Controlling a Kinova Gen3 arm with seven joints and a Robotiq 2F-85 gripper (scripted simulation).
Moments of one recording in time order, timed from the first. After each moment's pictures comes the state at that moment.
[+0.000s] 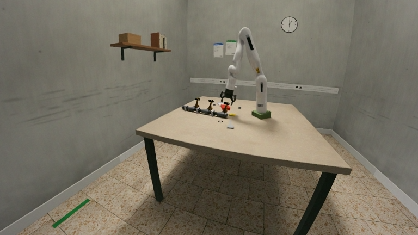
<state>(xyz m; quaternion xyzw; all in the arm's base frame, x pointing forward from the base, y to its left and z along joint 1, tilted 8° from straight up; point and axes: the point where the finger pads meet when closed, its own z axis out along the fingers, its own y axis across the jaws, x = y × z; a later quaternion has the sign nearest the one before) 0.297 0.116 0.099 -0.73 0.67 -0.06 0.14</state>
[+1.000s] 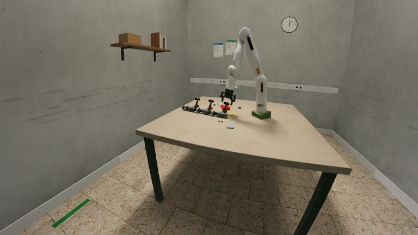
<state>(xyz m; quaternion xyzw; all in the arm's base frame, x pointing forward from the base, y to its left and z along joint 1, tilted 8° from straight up) 0.297 0.116 0.099 -0.67 0.73 -0.05 0.14</state>
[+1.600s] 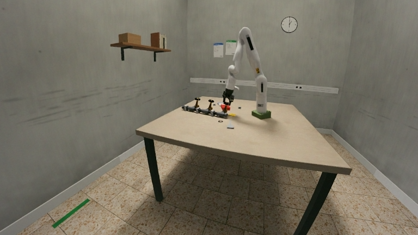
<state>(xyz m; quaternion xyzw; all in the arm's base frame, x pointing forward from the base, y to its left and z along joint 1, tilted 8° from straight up) 0.297 0.116 0.099 -0.46 0.88 -0.01 0.15</state>
